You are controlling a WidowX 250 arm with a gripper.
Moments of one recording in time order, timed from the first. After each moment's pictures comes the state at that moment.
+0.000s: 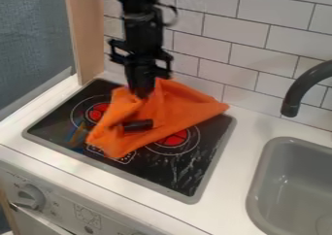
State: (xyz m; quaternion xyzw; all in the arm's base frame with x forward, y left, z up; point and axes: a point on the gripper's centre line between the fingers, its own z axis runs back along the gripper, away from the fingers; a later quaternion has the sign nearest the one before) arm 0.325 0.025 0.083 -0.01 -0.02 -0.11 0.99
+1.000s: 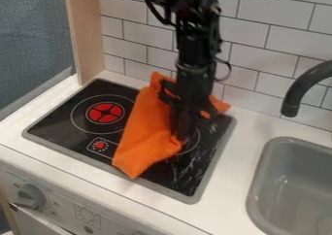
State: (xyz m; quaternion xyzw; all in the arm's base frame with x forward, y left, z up) arm 0.325 -0.042 0.030 0.01 0.01 -0.22 0.98
